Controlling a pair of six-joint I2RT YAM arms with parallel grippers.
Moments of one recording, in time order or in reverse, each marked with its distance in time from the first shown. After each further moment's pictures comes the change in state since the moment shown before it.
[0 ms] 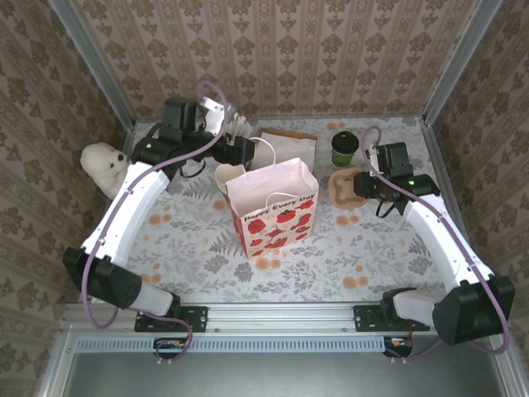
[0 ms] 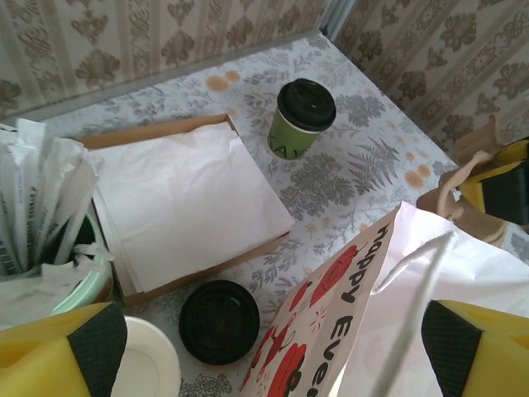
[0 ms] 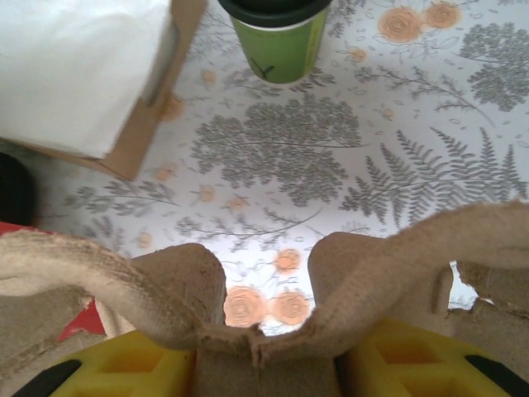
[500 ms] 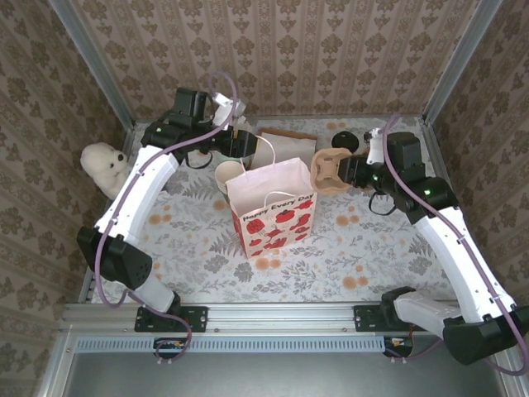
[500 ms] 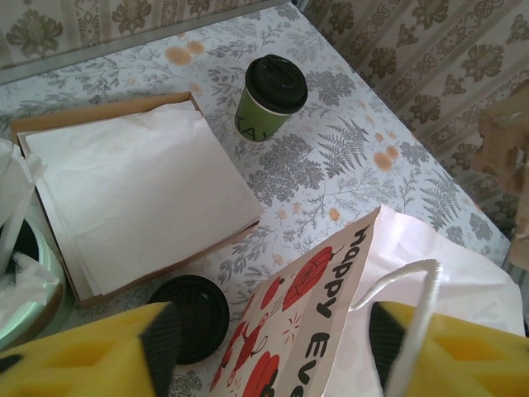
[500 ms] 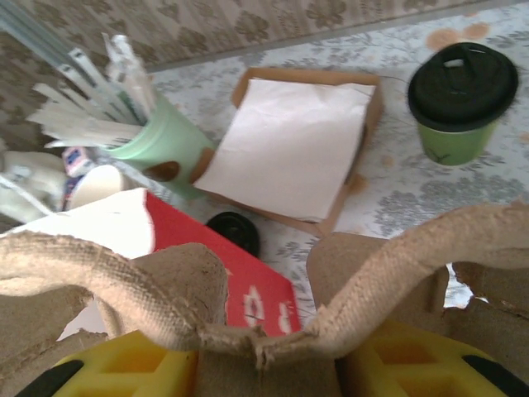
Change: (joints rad) left arm 0.000 0.126 0.128 -0.092 0.089 0.000; right arm 0.133 -0.099 0.177 0.004 -0.191 0.228
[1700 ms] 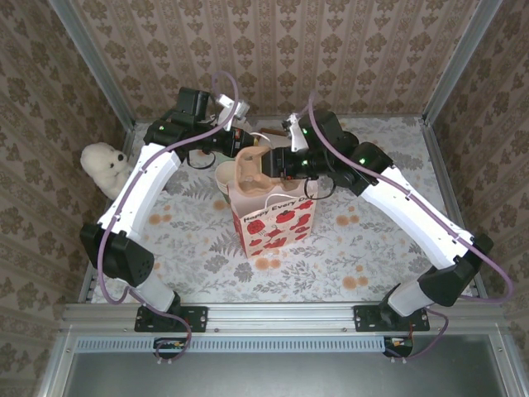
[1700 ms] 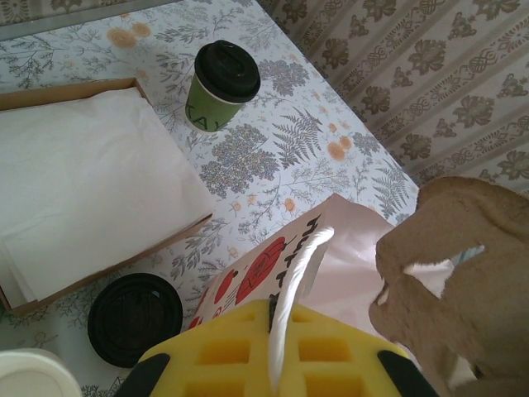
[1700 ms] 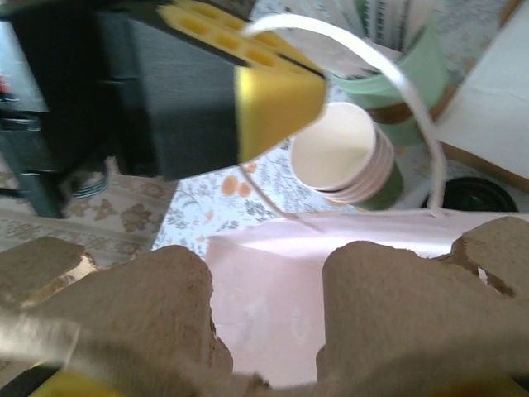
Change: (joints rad) left arm 0.000 0.021 0.014 -0.018 0.124 -0.021; right arm 0.417 0.408 0.446 -0.074 -0.027 0.235
